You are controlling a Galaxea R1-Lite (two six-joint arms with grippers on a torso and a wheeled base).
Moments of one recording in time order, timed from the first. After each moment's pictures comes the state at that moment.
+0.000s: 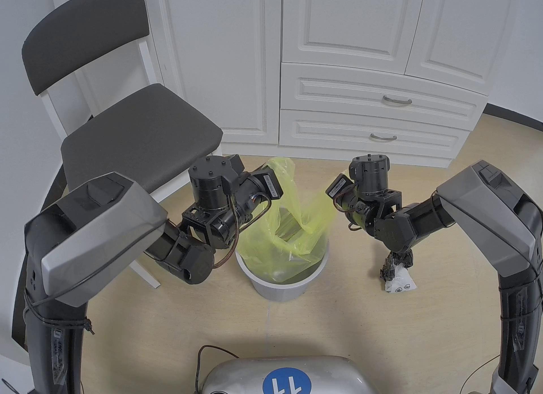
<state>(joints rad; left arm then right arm) -0.55 2.34 -1.27 -1.15 0.05 -0.41 0.46 2.35 -1.42 -0.63 -0.33 0.85</state>
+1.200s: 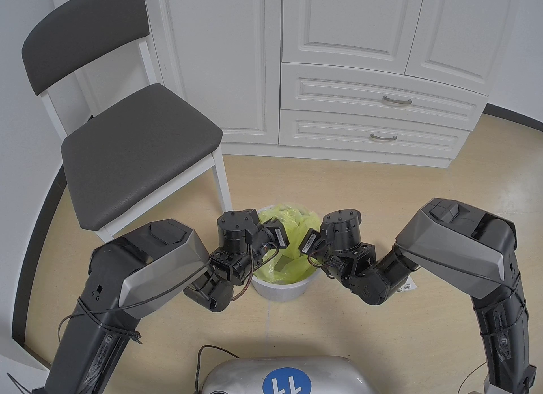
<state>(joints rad) -0.55 2.66 -1.38 -1.21 0.01 -0.40 0.58 2.48 -1.23 -0.86 -0.31 0.75</state>
